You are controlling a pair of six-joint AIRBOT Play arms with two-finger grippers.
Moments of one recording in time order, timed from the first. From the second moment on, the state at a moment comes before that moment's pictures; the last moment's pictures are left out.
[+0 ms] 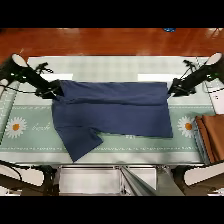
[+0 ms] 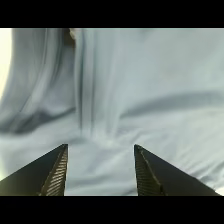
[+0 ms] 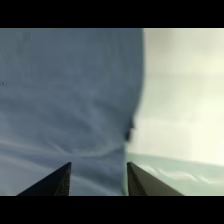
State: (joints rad) left arm 0.16 -1.69 1.45 1.19 -1.43 -1.49; right arm -0.25 -1.72 1.52 -1.21 1.46 1.43
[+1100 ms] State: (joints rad) left arm 0.52 -1.01 0.37 0.90 -1.17 -1.36; right arm -0.44 -0.80 0.41 -0.85 1.11 1.31
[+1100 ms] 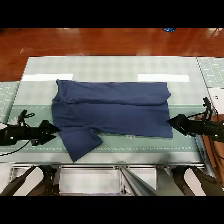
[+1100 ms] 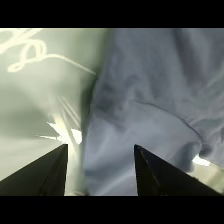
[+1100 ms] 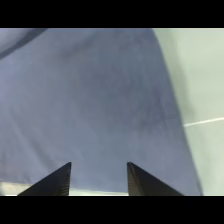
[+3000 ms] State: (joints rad) left arm 0.34 -1.15 0.71 0.68 -1.20 -1.23; right arm -0.44 -1.16 0.65 -0.69 1.15 1.18
